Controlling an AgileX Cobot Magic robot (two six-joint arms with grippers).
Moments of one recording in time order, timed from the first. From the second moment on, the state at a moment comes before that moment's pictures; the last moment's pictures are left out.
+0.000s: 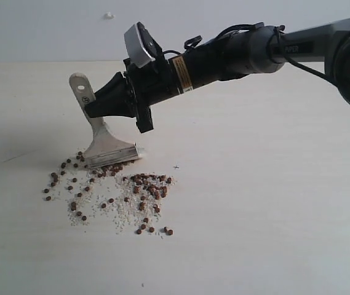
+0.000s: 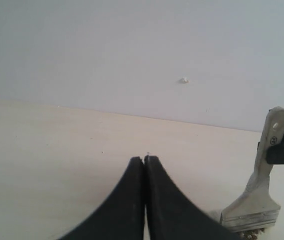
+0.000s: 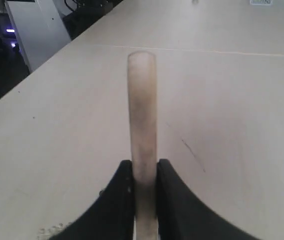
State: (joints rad) left arm -0.09 0.01 0.00 0.07 0.13 -0.26; right arm 0.45 2.40 -1.74 -1.67 -1.22 1.08
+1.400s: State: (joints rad) left arm -0.09 0.01 0.00 0.07 0.13 -0.26; right arm 0.62 2.56 -2.13 -1.74 -1.21 1.05
